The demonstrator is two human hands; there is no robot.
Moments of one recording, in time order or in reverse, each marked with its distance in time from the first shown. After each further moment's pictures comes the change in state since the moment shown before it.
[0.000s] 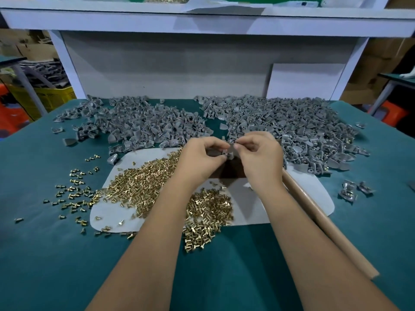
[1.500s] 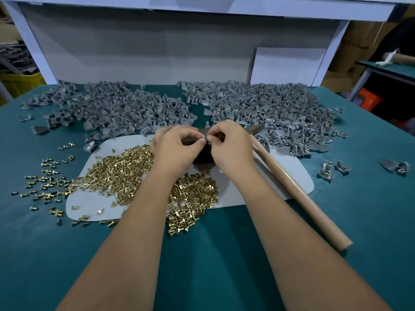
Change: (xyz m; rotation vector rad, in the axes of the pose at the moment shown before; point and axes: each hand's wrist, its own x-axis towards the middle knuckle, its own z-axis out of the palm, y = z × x) left_hand -0.012 -0.009 -0.001 0.263 0.168 -0.045; right_hand -0.010 -0.006 0.013 -0.289 -0.136 -0.067
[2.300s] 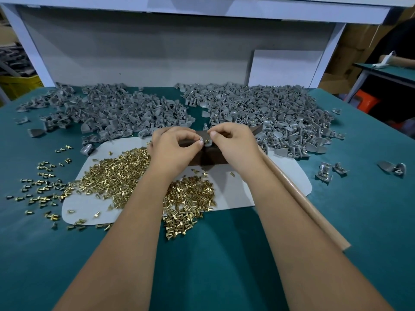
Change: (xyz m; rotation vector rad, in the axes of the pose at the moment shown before) left_hand 0.003 -0.004 -0.002 -0.016 -0.030 -0.023; right_hand 0.007 0.010 -0.016 0.301 -0.155 0.129
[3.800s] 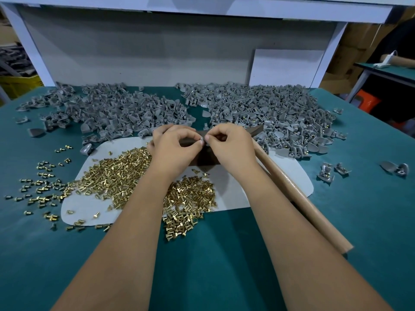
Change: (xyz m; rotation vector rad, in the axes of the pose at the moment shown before) left_hand 0.000 0.003 -0.001 -0.016 -0.005 0.017; right_hand 0.001 0.001 0.011 -0.177 0.067 -0.093
